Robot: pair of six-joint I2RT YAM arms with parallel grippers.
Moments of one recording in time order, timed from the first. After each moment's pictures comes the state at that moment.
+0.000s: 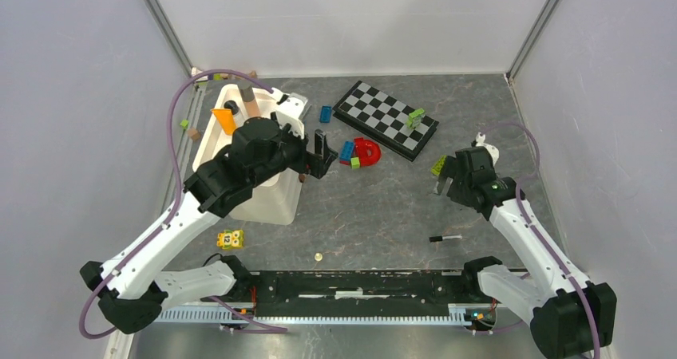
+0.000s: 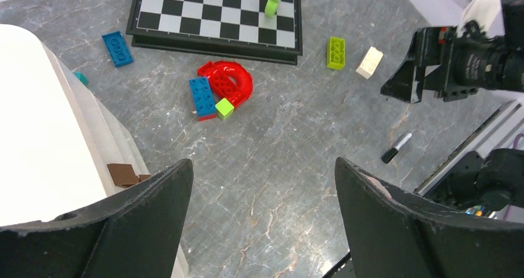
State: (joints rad) left arm -0.79 1.03 1.27 -0.58 -0.10 -0.24; right arm 0.25 0.97 0.73 -0.71 0.25 0.52
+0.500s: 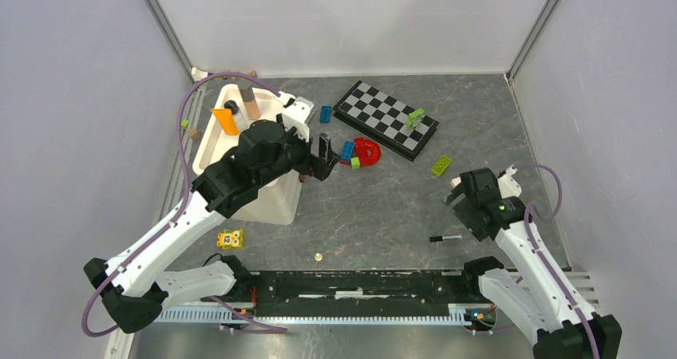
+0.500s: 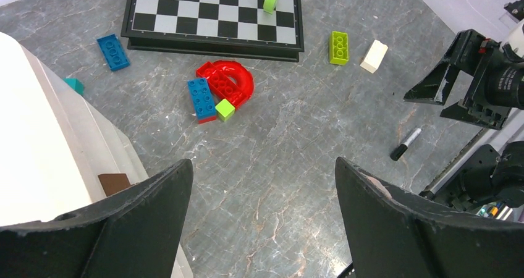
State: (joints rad) left arm -0.79 1.04 1.19 -0.50 -0.08 -0.19; right arm 0.25 0.83 0.65 -0.93 0.32 1.05
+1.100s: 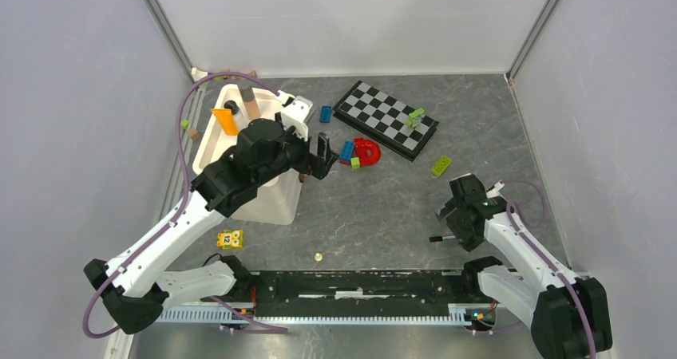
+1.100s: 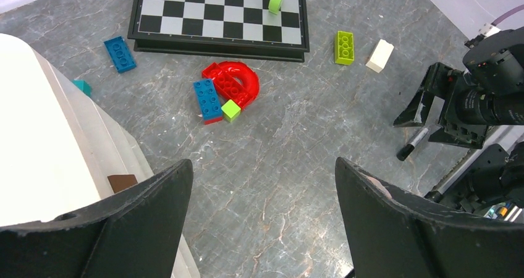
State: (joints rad) left arm -0.77 1.04 1.19 -0.50 -0.07 -0.17; right arm 0.25 0.94 0.48 -0.84 0.25 1.18
